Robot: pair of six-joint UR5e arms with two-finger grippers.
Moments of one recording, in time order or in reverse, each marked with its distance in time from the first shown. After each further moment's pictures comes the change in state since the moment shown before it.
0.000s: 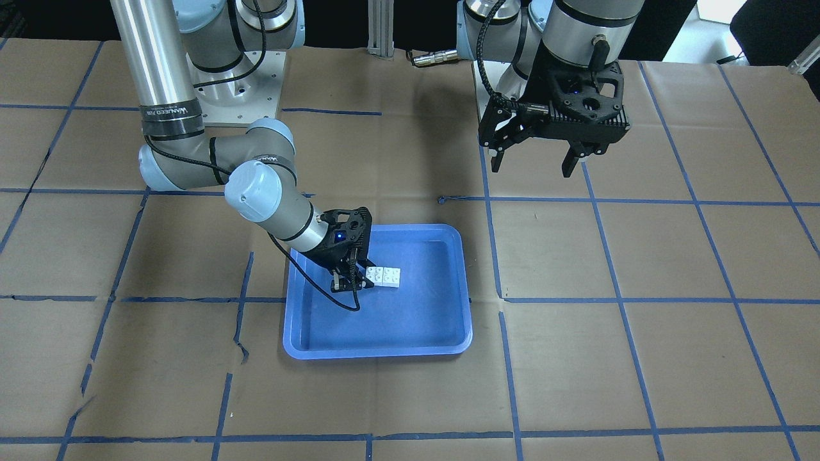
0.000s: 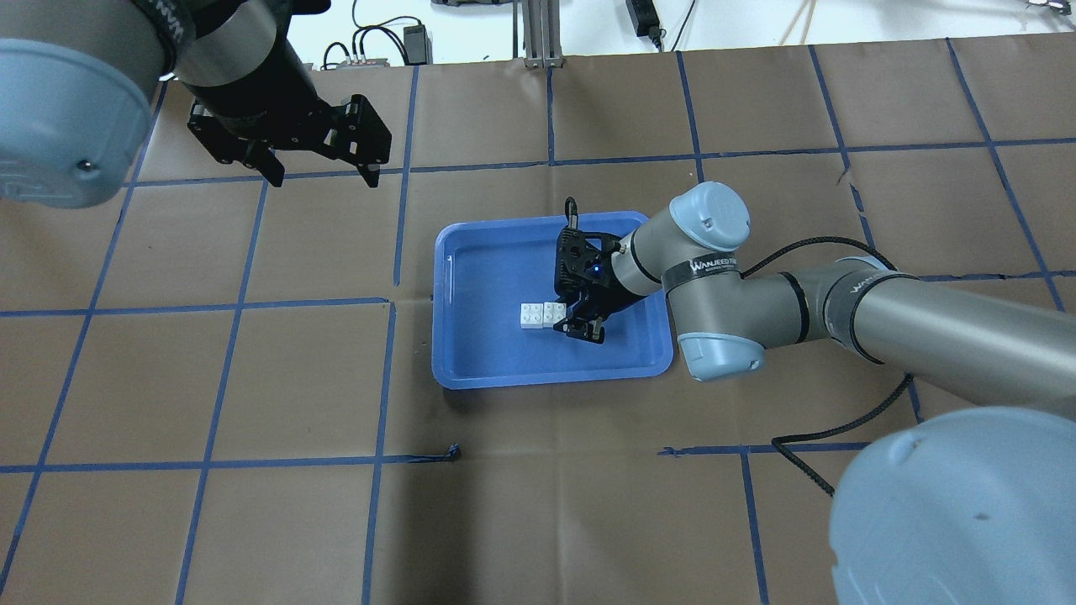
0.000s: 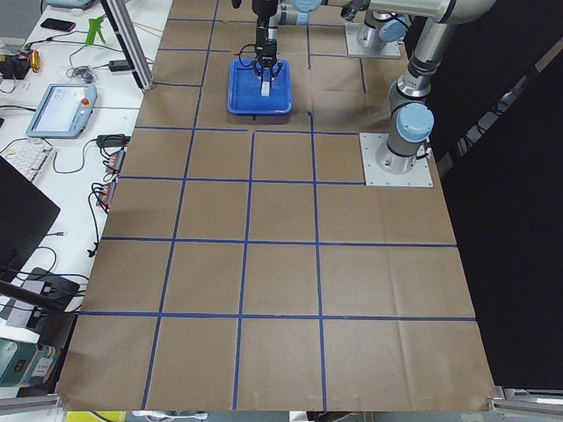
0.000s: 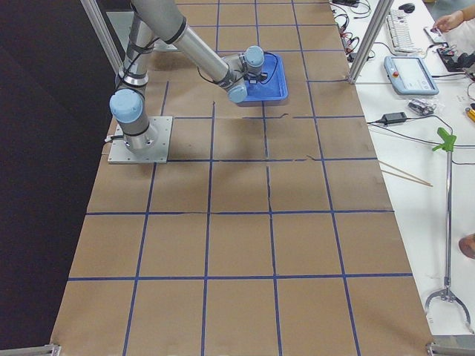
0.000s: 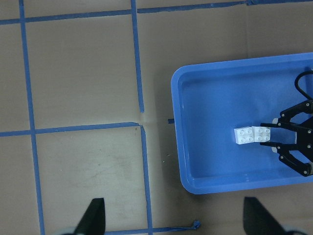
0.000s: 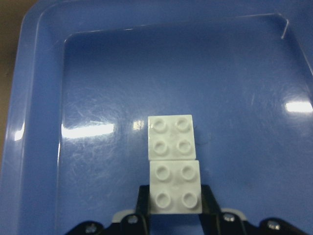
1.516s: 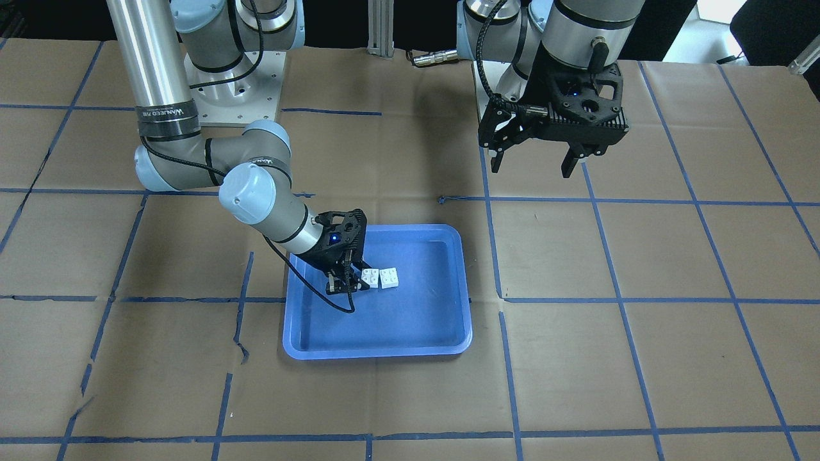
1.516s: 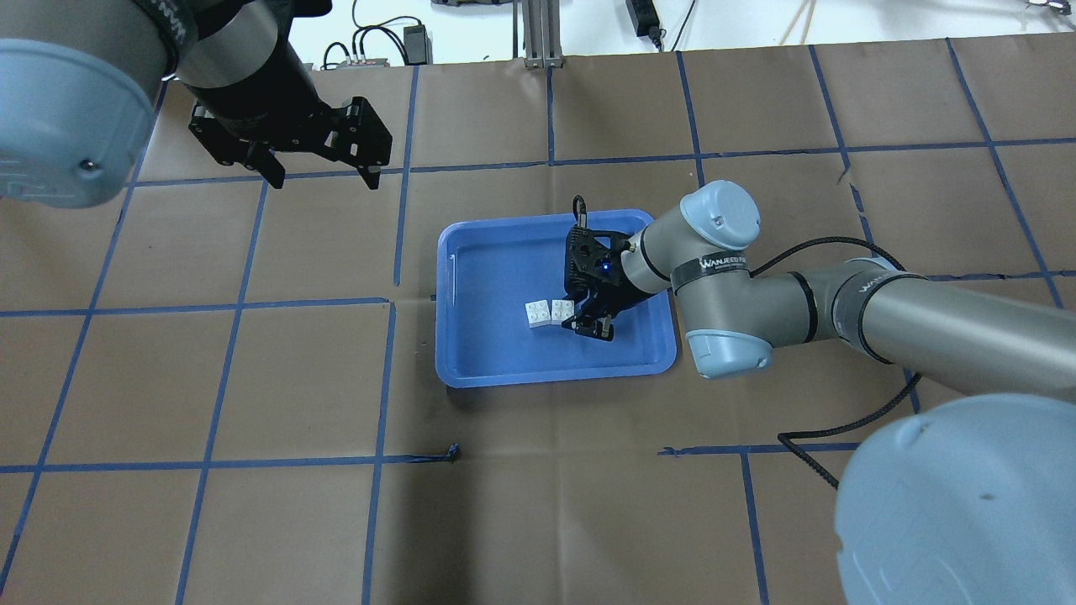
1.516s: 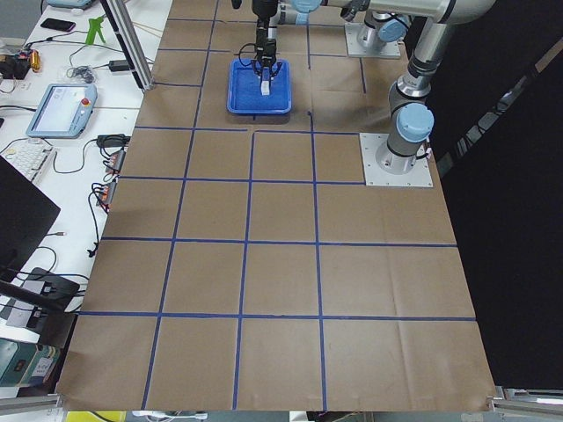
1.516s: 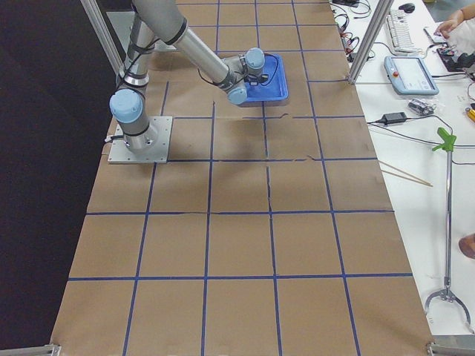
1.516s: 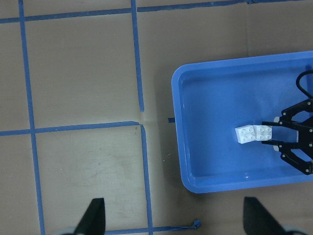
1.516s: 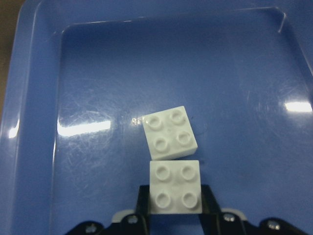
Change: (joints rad) left arm 0.000 -0.002 -0.001 -0.003 0.000 0.001; right arm -0.017 0.002 0.005 0.003 0.001 -0.022
